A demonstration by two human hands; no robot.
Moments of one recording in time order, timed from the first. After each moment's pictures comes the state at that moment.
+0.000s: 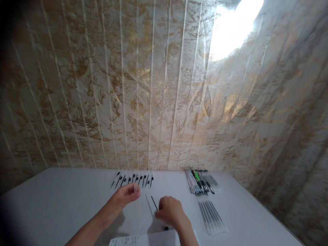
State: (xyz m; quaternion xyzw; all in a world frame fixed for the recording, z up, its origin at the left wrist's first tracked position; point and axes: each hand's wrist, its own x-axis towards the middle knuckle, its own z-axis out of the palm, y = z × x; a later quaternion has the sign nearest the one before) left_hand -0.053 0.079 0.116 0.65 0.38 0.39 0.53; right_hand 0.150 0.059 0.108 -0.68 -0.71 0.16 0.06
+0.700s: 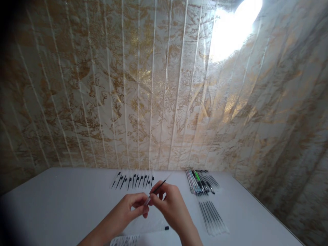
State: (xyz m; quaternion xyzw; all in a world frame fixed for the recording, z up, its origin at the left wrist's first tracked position) left_hand -0.036 0.050 0.131 0.73 0.34 0.33 0.49; right_hand 0.141 0.031 0.162 -0.51 -0.68 0.33 0.40
